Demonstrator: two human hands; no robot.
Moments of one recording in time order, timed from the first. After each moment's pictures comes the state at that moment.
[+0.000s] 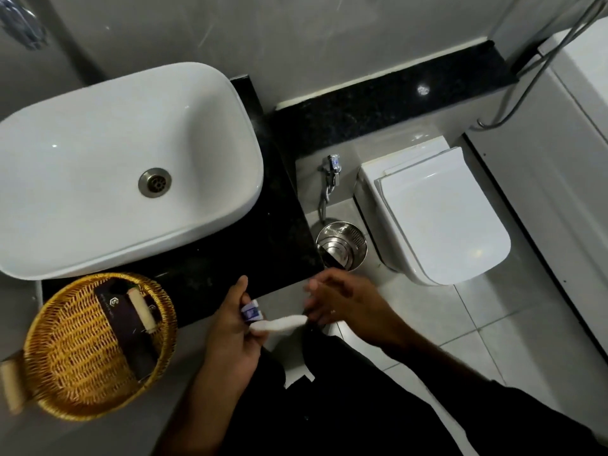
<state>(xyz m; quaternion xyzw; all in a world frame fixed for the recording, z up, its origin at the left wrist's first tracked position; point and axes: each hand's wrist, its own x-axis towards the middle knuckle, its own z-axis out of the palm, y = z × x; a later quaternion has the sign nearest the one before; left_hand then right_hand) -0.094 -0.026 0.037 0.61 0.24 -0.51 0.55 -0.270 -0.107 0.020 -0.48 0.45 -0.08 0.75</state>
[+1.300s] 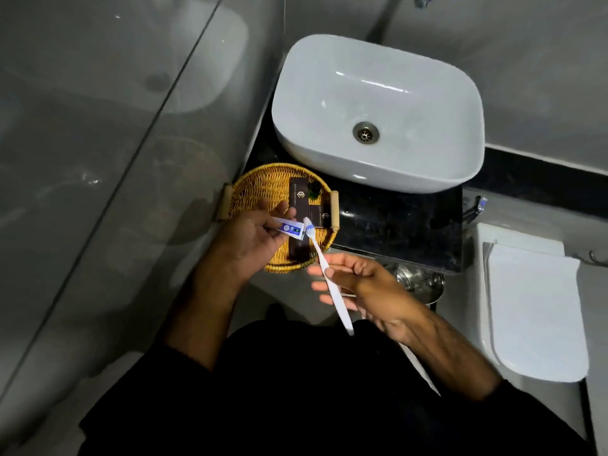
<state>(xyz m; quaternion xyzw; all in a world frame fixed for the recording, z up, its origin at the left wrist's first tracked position) 0.079 0.200 0.058 0.36 0.20 -0.46 0.79 -0.092 0.082 0.052 -0.49 0.38 0.10 0.78</state>
